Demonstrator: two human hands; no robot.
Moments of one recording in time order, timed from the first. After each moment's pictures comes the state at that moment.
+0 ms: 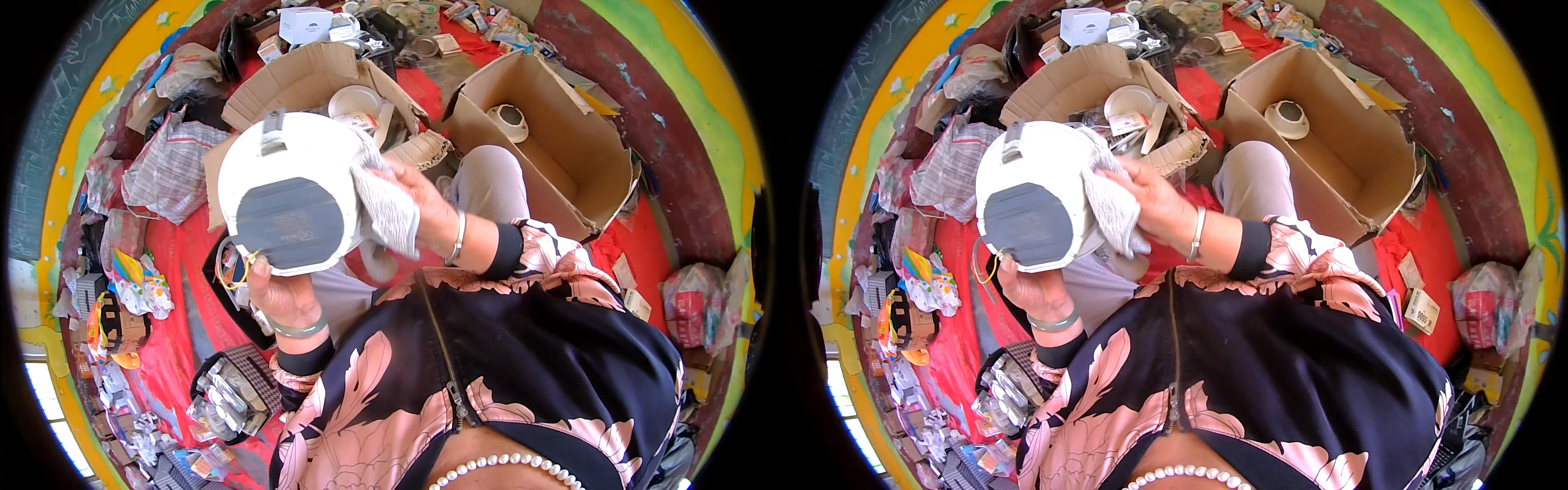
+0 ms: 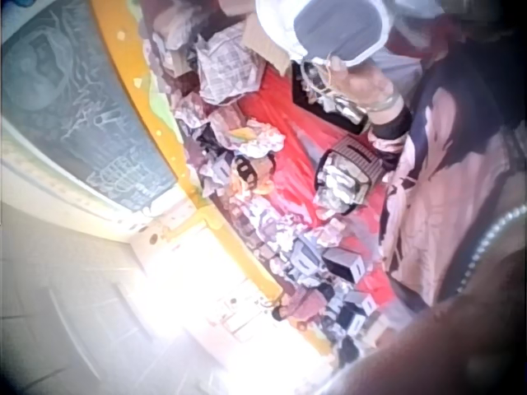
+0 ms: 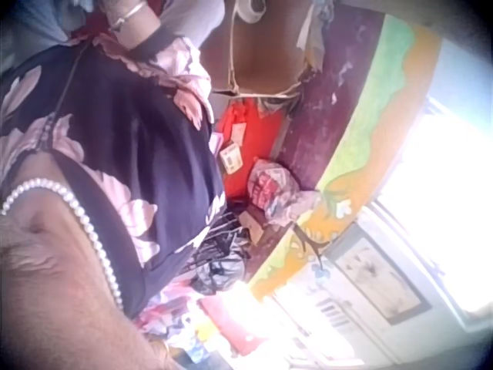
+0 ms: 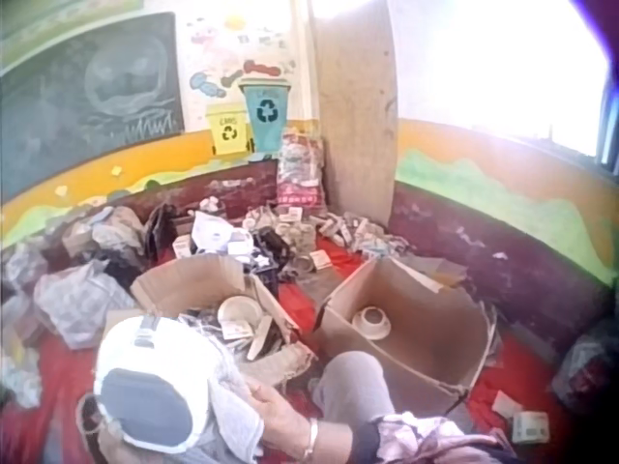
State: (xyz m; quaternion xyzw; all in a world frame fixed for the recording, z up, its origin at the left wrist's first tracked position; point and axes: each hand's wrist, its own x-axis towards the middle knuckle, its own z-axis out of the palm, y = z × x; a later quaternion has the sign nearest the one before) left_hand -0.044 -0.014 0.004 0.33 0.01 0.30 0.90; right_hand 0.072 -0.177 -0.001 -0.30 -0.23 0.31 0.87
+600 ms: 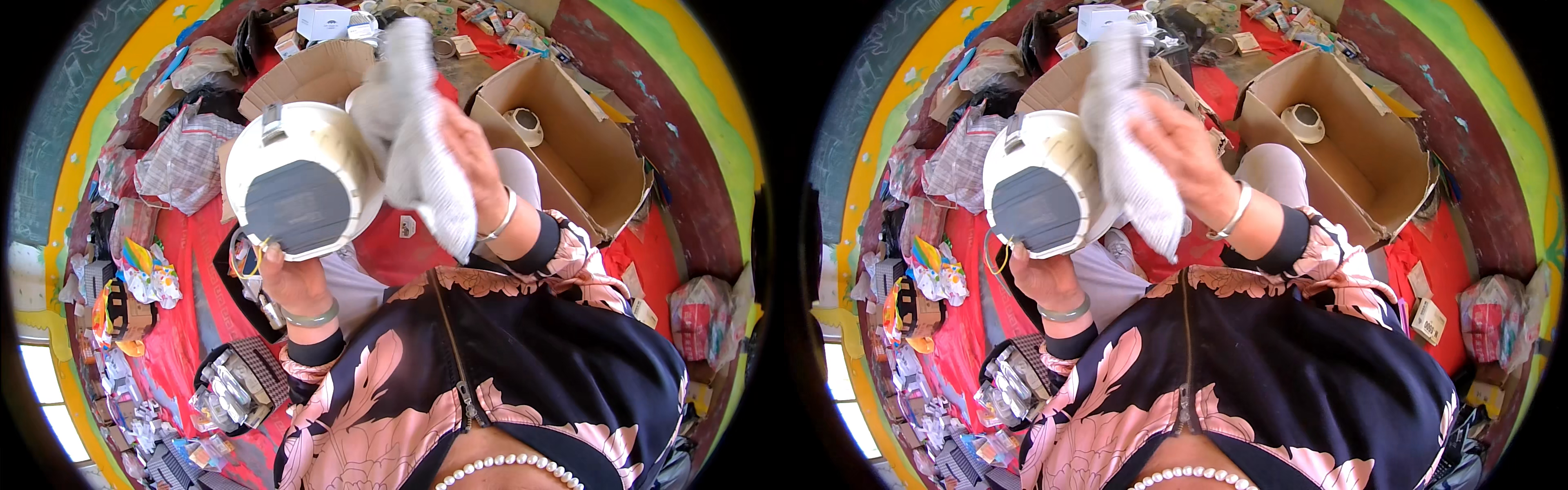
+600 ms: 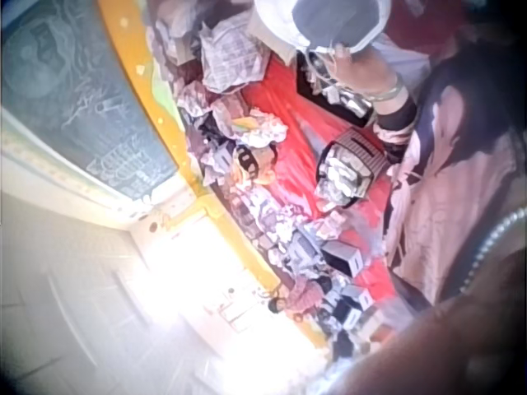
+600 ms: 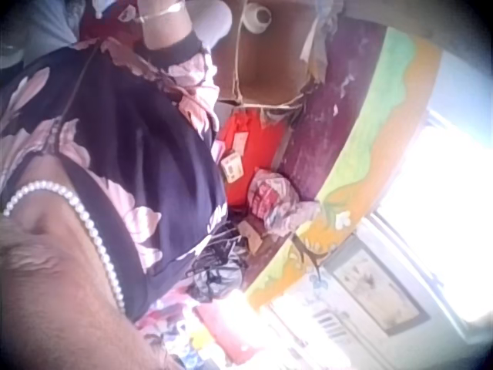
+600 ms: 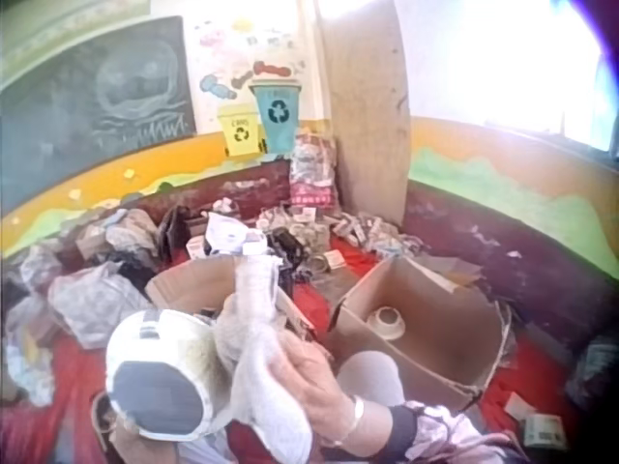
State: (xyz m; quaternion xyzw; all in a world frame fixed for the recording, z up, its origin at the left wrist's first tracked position) left_hand -0.040 -0.005 -0.001 0.33 0.00 0.31 0.89; right_hand 0.097 -0.199 0.050 -0.38 -0.35 0.15 0.84
